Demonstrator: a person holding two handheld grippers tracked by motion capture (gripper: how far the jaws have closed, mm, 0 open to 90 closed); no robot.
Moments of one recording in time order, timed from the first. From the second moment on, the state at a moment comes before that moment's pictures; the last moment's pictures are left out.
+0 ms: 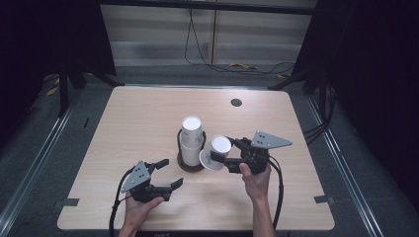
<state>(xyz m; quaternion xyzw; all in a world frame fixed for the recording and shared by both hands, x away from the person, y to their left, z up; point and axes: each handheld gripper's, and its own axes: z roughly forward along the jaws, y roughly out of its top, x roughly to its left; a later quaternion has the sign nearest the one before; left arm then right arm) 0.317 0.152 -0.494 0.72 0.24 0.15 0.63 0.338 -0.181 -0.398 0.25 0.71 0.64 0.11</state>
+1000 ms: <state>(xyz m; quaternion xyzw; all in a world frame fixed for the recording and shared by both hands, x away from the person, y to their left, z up) 0.313 0.122 -0.489 0.73 0.17 0.12 0.65 0.329 -0.150 -0.442 0.24 0.73 0.64 0.06</state>
